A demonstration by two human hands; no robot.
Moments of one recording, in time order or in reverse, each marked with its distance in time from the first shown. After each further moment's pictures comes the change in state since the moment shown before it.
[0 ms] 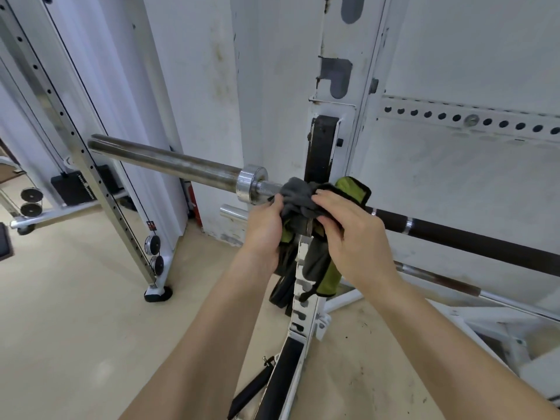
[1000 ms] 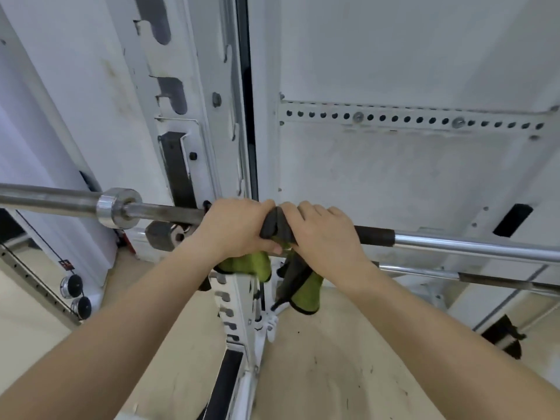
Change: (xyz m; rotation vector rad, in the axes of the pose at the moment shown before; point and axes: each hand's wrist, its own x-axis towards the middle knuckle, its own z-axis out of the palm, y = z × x) left_hand 0.003 -0.022 0.135 1.960 -0.497 1.004; right_hand -0.036 0.107 -0.115 -0.840 -0.275 -0.064
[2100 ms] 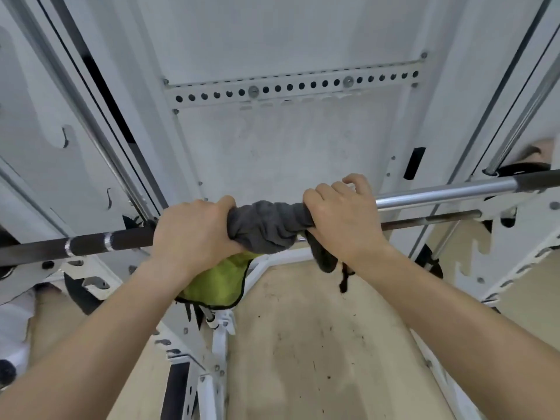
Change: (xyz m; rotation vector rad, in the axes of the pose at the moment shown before) left_hand 0.062 0.159 -0.010 -0.001 0.118 0.019; right_hand -0.134 0.172 -0.024 -0.175 -0.090 0.350
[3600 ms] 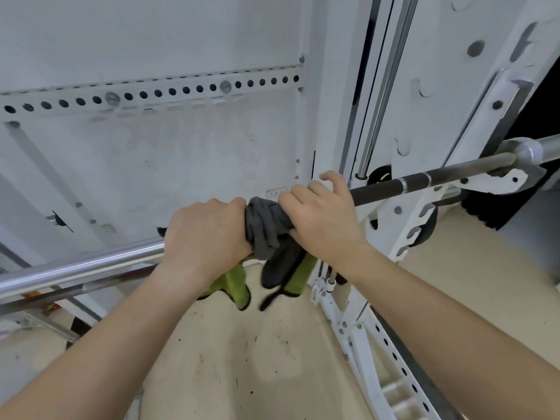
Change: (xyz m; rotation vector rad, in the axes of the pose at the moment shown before) left_hand 0.144 0.334 -0.018 -0.025 0.028 0.098; right_hand -0.091 0.302 0.040 -0.039 0.107 -0.007
